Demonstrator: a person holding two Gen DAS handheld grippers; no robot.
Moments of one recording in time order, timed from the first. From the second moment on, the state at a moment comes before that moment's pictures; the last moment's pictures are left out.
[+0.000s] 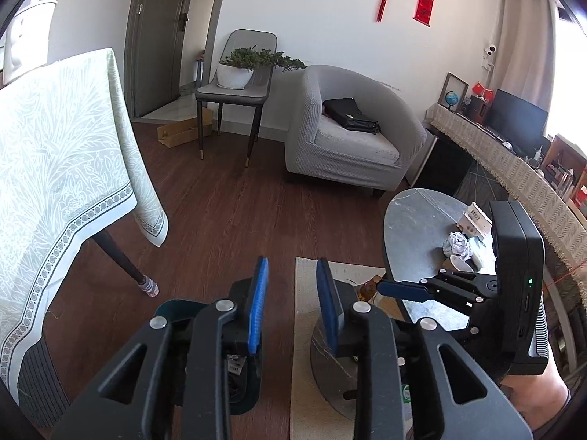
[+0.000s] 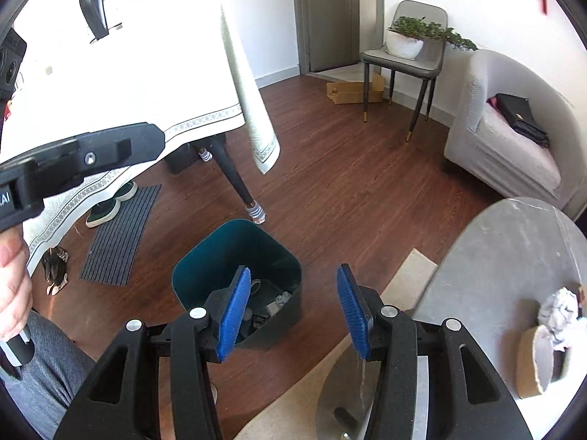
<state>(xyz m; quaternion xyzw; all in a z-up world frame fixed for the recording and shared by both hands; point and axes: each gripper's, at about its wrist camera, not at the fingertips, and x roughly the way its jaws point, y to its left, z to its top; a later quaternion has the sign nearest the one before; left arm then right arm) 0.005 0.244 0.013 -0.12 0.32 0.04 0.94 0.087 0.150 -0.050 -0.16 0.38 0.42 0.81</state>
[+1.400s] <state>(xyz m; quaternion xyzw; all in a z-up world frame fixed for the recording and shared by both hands) 0.139 0.007 -0.062 -0.07 0.42 -0.05 0.90 0.143 -0.139 -0.046 -0.08 0.40 0.25 0.88</state>
